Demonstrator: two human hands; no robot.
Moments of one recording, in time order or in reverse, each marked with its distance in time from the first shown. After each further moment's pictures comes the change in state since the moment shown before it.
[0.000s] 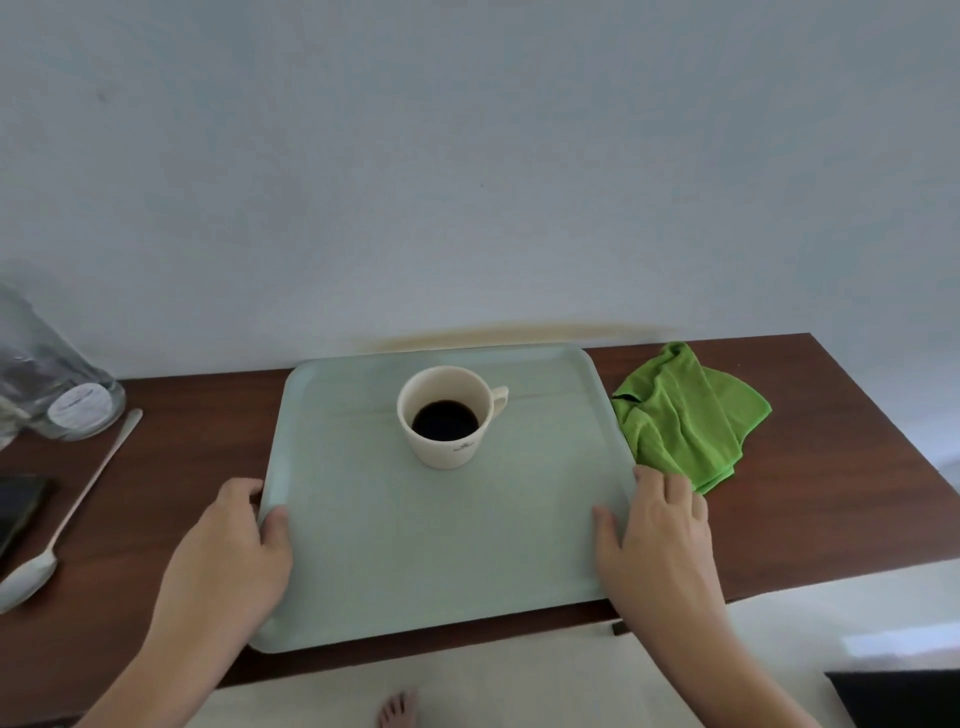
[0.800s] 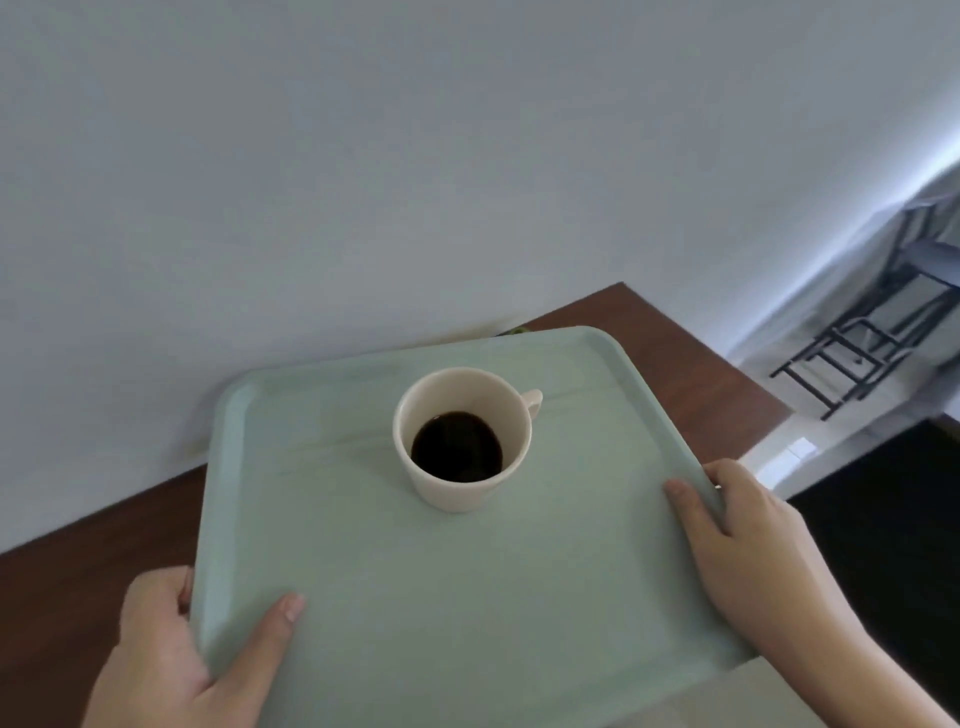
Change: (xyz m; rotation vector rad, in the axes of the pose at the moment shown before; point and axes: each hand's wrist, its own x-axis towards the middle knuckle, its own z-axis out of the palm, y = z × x) left_hand 0.004 0.088 -0.002 -0.352 -0.266 0.298; right_hand -0.029 0.085 -0.097 0.250 0.134 0.419
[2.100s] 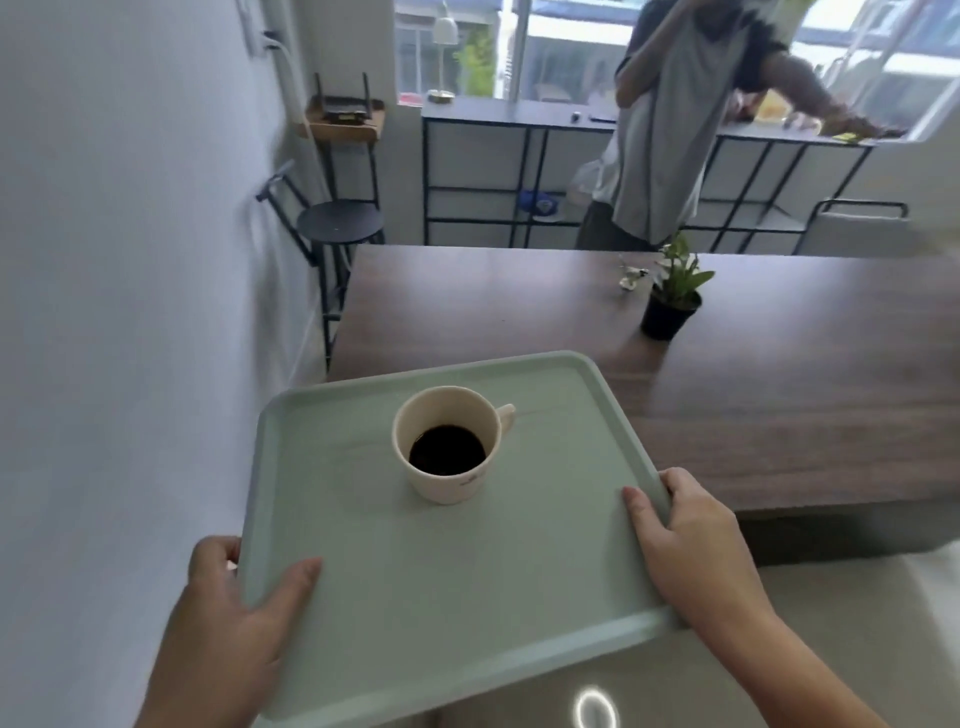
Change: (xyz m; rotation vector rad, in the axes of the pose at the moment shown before) left_hand -0.121 0.471 0.710 0.030 -0.877 0.584; right_hand 0.136 0.570 -0.306 0.104 0.687 0.814
